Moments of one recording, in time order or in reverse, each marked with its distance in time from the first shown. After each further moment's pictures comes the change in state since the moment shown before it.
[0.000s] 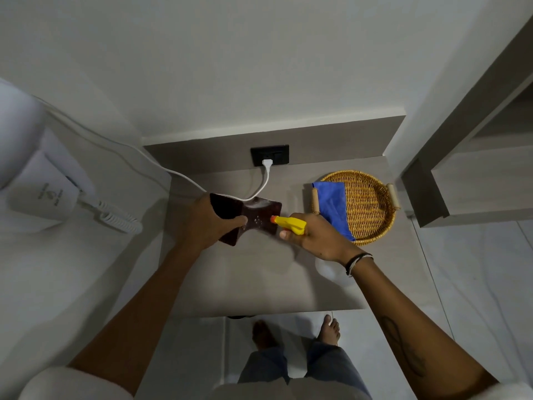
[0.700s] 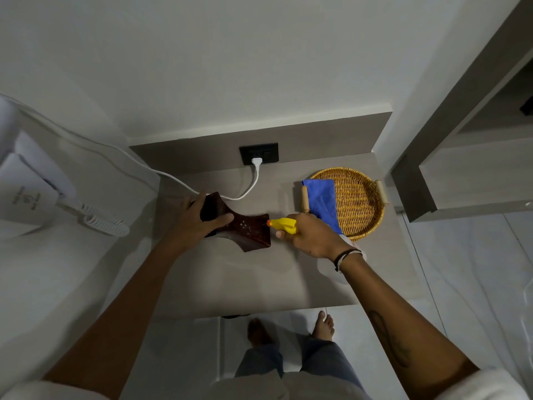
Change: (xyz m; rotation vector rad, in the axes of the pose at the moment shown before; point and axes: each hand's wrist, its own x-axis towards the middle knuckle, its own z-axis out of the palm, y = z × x) left_hand 0.005 -0.014 -0.002 -0.116 -0.273 -0.080; right_hand -0.007 -0.001 -0.007 -0.107 -0.078 0.164
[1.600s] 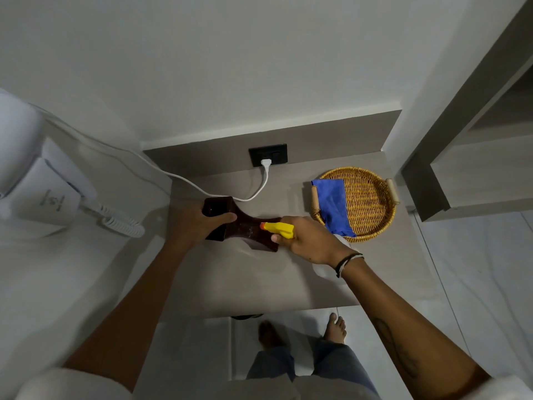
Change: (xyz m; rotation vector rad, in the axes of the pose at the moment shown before) left_hand -0.012 0.009 -0.016 -0.090 0.119 -0.057; right_hand -0.010 -0.037 0.007 0.043 0.016 -0.112
